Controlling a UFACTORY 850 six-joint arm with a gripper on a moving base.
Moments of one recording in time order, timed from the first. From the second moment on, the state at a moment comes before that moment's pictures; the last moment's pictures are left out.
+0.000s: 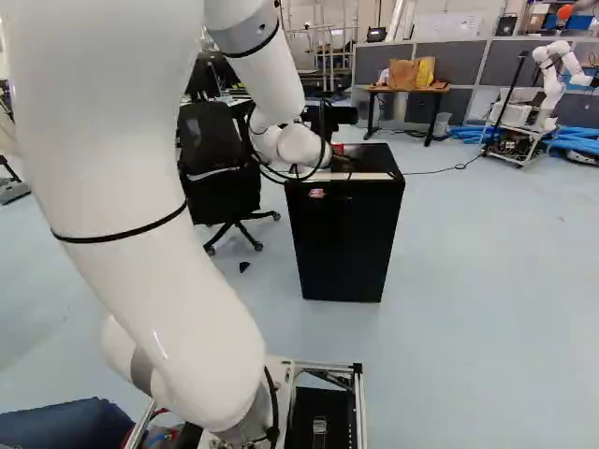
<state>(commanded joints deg) -17.2 -9.8 -44.6 -0.5 25.8 0.0</state>
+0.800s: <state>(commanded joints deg) -17.9 -16.8 -50.8 -10.7 32.5 0.0</state>
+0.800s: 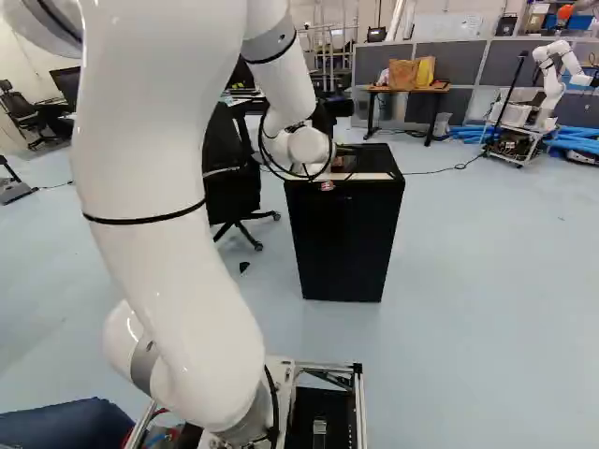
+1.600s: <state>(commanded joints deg) -18.8 -27.5 -58.4 -15.1 41.6 0.0</state>
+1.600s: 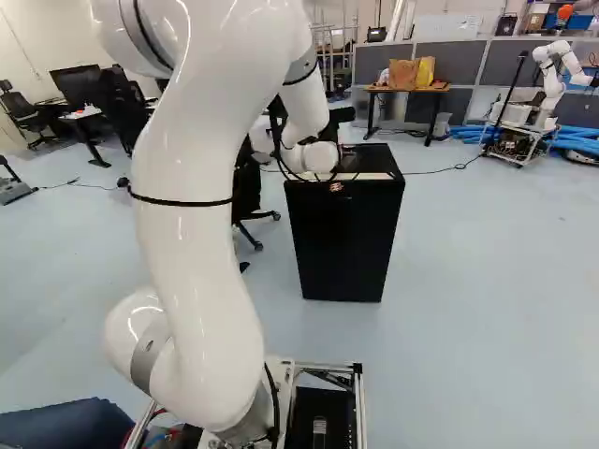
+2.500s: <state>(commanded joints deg) -18.0 -33.2 -65.1 -15.1 41.9 0.0</state>
